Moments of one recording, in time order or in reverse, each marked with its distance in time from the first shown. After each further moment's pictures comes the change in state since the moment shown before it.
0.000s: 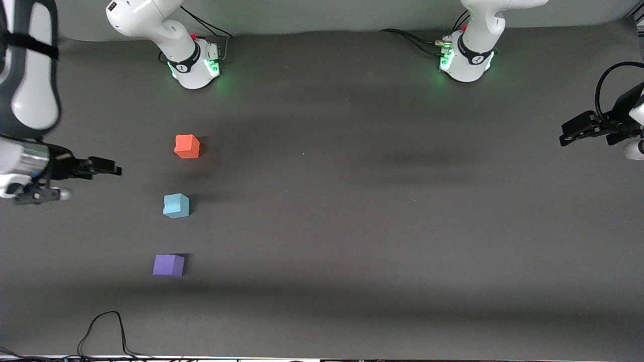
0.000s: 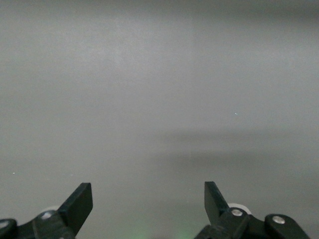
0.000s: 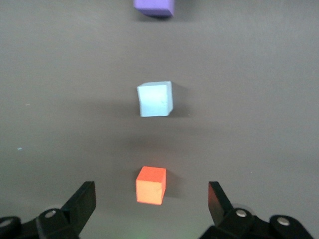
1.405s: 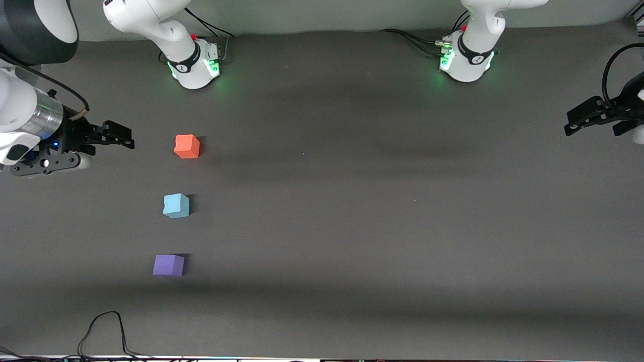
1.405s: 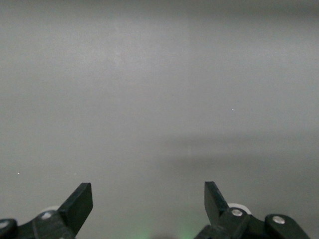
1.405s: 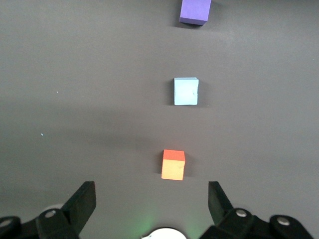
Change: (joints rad) left arm 0.000 -0.040 -0.002 0.000 0.000 -0.025 0.024; right arm -0.386 -0.144 0.695 0.133 -0.225 -0.151 0.328
